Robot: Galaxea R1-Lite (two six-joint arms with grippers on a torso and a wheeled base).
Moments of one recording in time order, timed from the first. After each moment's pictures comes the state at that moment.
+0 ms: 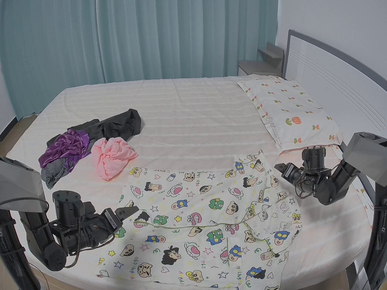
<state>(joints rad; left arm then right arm) -0.25 2.04 -0.10 -1.43 -0.23 -0.89 0.15 2.24 -0.82 -0.89 -0.09 0.68</state>
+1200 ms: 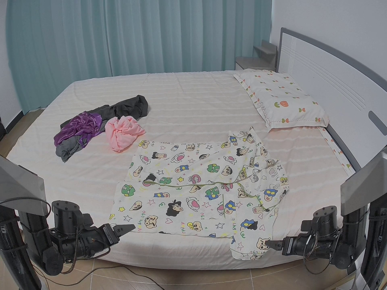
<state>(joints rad) -0.21 2.10 -0.02 -1.42 -0.24 -0.73 0.36 2.33 -0.02 -1.52 0.10 0.43</state>
